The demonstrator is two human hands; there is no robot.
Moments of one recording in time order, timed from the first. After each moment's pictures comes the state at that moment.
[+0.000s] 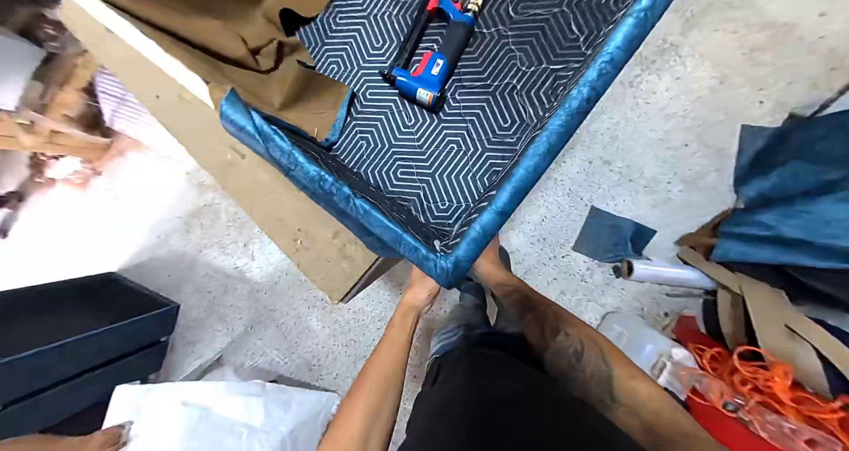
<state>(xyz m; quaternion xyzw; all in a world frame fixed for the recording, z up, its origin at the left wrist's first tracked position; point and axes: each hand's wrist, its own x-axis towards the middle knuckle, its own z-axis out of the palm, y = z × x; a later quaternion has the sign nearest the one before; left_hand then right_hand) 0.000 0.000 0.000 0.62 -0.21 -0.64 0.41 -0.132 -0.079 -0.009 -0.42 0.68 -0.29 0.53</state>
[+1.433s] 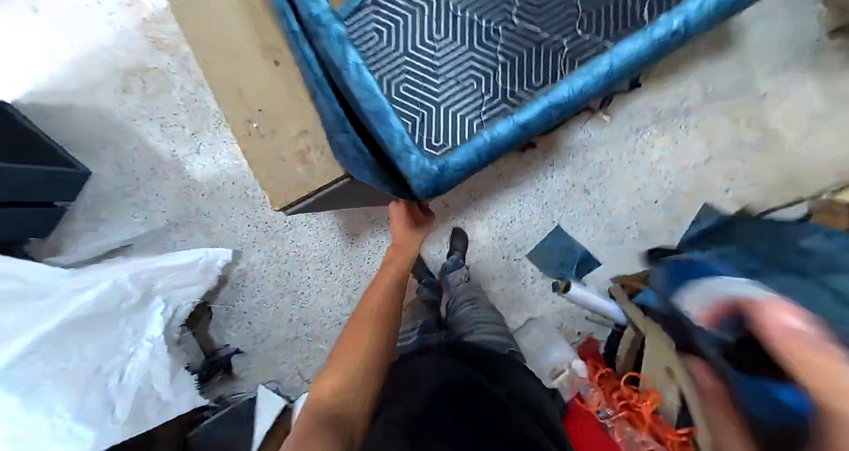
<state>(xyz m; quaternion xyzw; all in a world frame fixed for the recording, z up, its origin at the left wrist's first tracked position) -0.089 -0.024 -0.022 0.82 -0.41 -0.20 0.33 -0.409 -0.062 0.304 -0.88 0.42 0.01 0.23</state>
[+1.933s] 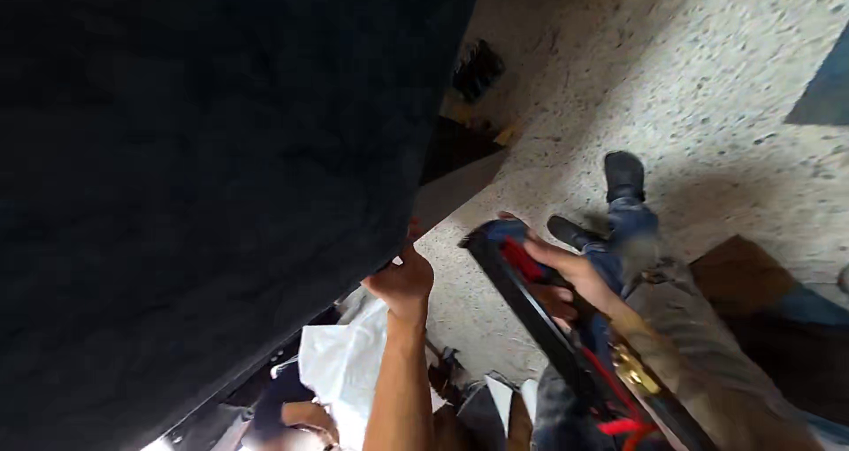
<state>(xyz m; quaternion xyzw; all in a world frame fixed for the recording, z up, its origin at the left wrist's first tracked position) -0.063 -0.033 -0.049 0.68 -0.63 -0.02 0.38 -0.285 0.001 -0.147 0.10 0.05 -0.29 0.95</state>
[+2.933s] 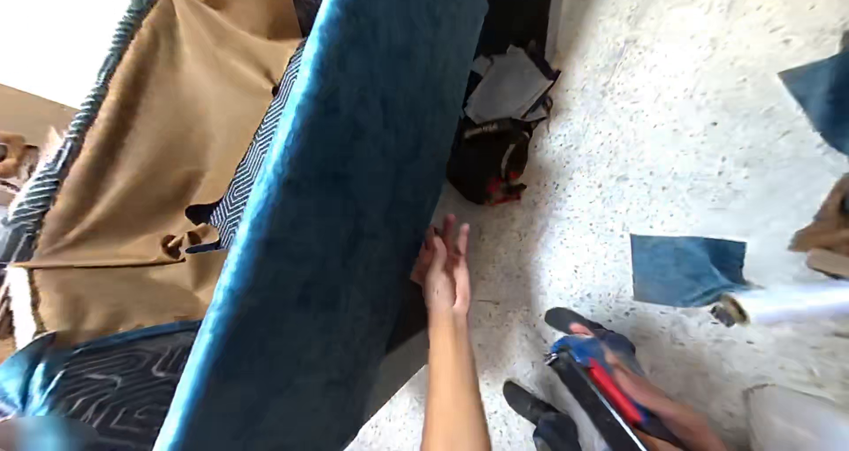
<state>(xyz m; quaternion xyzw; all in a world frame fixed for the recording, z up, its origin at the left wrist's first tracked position) -0.284 -0.275 -0.049 0.39 -0.25 -0.60 0.65 -0.514 -0.100 -0.094 -0.08 0.18 -0.43 0.88</state>
